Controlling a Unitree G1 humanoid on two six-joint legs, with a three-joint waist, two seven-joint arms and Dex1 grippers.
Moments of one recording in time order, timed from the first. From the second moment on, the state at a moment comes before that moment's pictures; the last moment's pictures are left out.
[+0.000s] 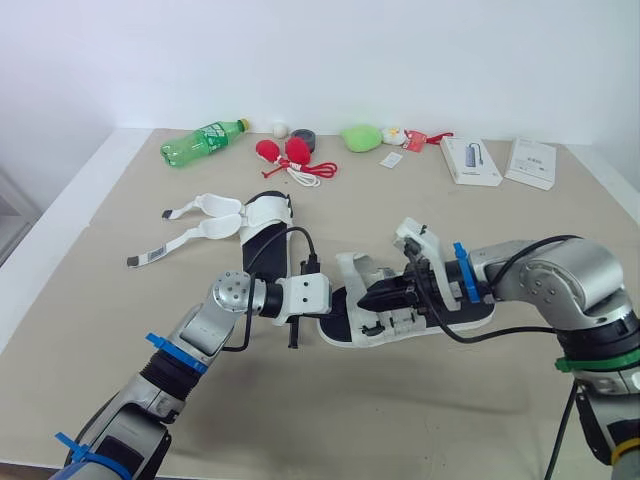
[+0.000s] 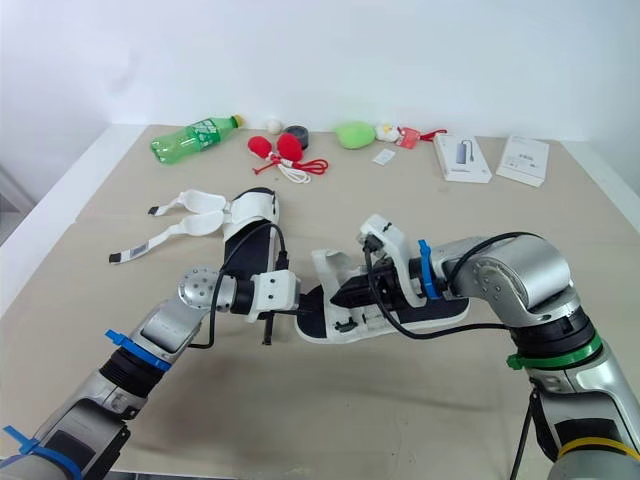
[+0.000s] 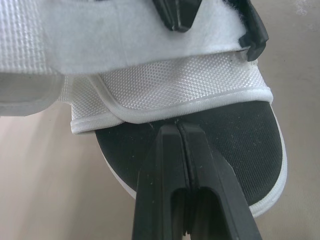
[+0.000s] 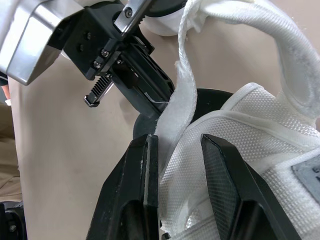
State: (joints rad) left arm -0.56 0.37 -0.42 0.12 0.02 0.02 -1.08; right arm -0.72 -0.82 0.22 -0.21 0.77 1.28 0.85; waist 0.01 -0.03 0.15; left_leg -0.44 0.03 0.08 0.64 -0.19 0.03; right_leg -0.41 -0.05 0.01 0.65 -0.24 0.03
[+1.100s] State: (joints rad) left arm -0.56 0.37 -0.42 0.12 0.02 0.02 -1.07; right arm -0.55 -0.78 0.07 -0.34 0.80 1.34 0.85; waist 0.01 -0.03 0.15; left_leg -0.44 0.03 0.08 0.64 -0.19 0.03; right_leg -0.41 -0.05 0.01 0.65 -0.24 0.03
